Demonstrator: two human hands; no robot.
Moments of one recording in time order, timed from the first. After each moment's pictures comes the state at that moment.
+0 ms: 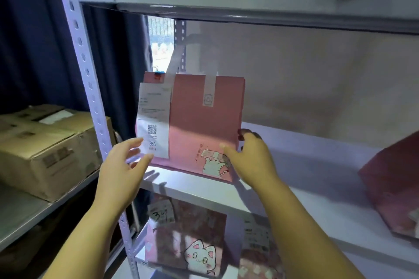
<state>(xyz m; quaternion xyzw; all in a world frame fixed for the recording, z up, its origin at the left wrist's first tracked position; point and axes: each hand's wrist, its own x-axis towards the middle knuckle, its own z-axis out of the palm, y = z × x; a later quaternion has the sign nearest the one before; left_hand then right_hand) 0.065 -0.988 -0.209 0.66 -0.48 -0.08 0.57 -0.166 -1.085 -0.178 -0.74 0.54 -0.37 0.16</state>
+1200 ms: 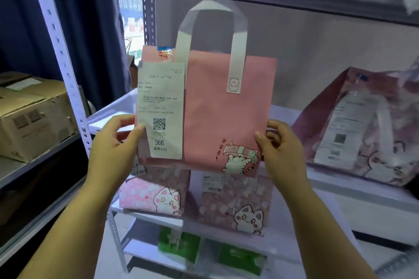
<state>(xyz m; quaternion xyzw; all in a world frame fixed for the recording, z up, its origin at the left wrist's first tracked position) -0.043 -0.907 -0.199 0.60 -0.48 -0.15 0.63 -0.317 -0.956 -0.184 -0.64 0.47 -0.55 0.25</state>
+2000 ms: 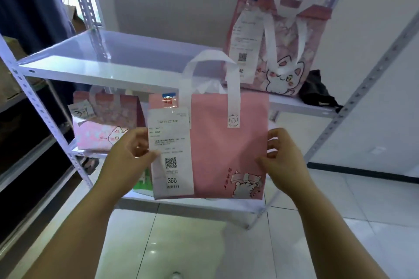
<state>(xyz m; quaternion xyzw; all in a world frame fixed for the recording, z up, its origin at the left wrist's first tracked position) -0.238 -0.772 -0.276 0.59 -0.54 -0.36 0.49 -0.540 -0.788 -0.256 -0.61 0.62 -0.39 0.30</state>
